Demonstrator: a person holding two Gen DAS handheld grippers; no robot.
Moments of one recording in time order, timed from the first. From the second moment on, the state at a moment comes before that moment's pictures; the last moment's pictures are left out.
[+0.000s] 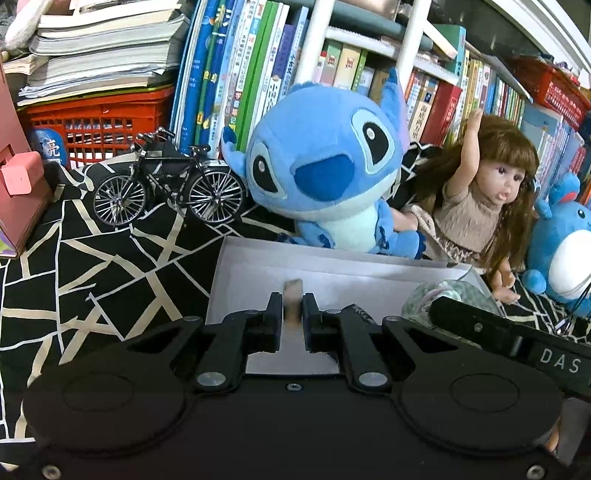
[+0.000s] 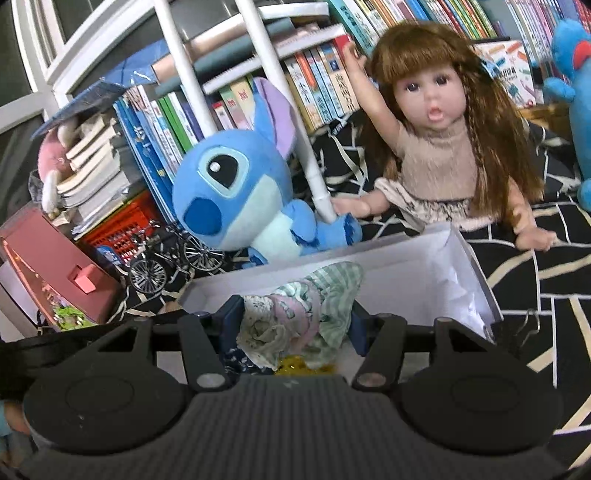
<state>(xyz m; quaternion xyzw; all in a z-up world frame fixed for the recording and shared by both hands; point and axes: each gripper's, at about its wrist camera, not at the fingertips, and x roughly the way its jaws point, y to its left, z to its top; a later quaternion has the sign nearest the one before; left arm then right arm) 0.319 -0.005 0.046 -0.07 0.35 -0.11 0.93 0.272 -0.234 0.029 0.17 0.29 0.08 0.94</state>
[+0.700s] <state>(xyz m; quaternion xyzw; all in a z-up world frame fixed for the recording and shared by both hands) 0.318 -0.012 0.039 -0.05 0.35 -0.11 0.93 0.271 -0.236 0.022 0.17 0.29 0.08 0.94</state>
